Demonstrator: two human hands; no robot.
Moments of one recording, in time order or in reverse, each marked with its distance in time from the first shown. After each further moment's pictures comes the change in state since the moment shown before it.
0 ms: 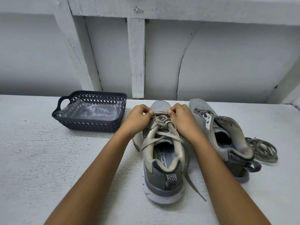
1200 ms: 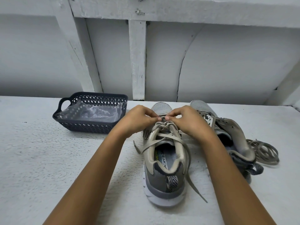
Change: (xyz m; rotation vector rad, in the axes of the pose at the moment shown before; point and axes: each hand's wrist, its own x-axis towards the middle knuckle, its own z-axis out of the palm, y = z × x) left_hand -0.010 0.018 -0.021 0.129 -0.202 0.037; right_hand -0.011 -0.012 -0.029 0.049 -0.112 -0.029
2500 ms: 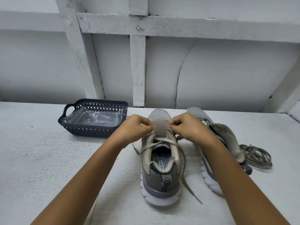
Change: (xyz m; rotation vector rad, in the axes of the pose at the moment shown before) left_hand -0.025 0.004 -0.001 -0.060 0.040 -0.033; right_hand -0.016 -0.003 -0.011 0.103 -0.115 0.012
